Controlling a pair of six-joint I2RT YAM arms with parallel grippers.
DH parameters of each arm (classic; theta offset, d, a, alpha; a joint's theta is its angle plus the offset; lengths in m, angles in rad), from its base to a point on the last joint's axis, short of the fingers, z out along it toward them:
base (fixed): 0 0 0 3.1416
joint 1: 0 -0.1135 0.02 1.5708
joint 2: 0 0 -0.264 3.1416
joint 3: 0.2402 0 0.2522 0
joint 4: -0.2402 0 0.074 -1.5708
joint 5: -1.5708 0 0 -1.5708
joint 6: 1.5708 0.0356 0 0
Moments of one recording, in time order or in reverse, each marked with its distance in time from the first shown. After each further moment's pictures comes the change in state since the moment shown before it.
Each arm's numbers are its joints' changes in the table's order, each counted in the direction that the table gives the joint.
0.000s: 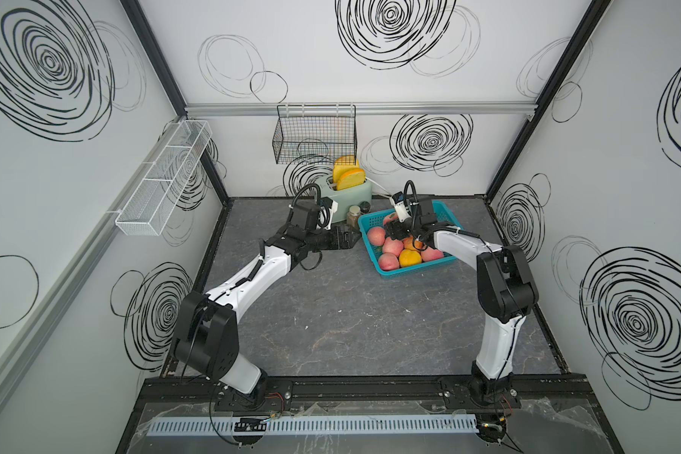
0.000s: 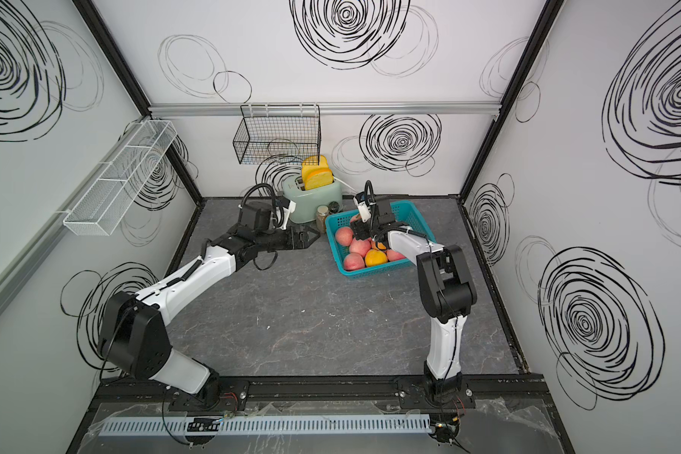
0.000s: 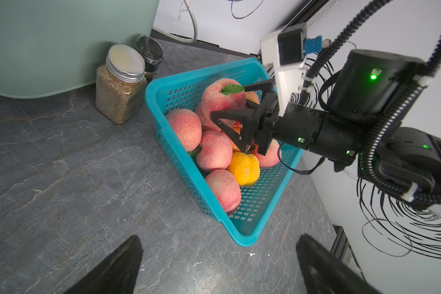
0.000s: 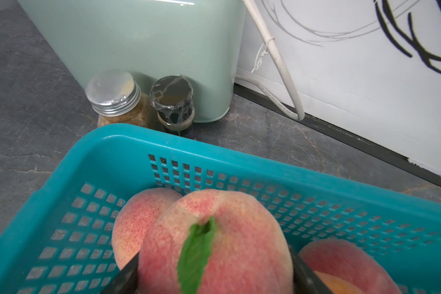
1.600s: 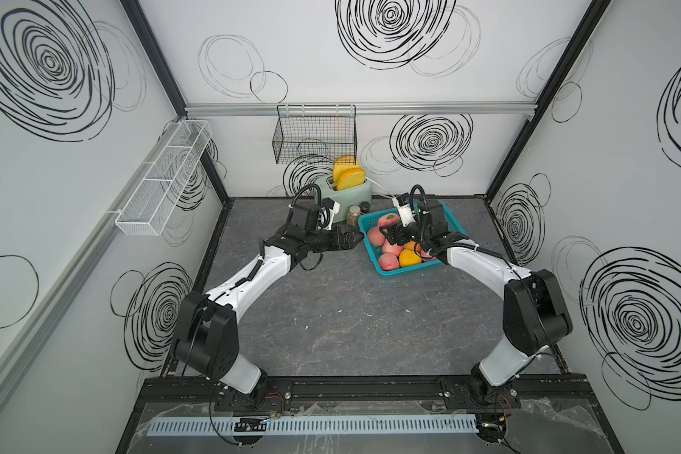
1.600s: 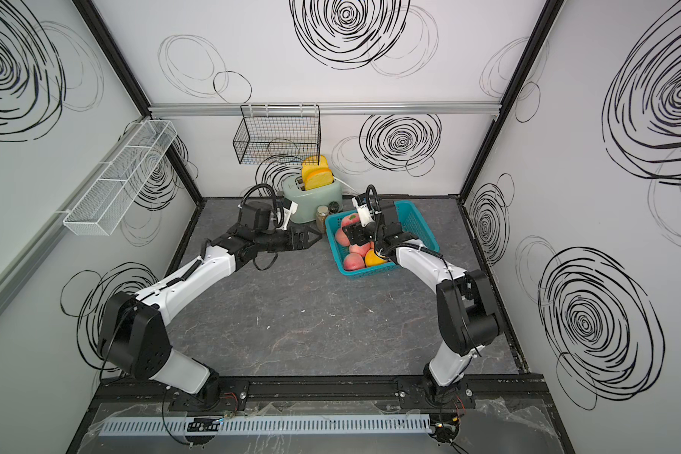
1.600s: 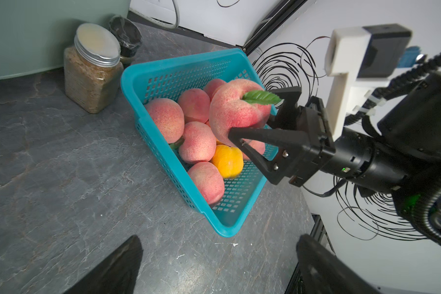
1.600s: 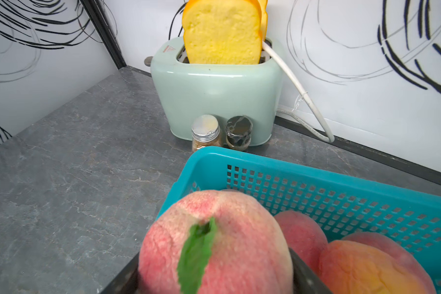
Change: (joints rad) left arm -0.004 0.000 0.000 -0.003 -0.072 -0.029; right arm -0.046 -0.258 -0.196 0.061 0.118 0.113
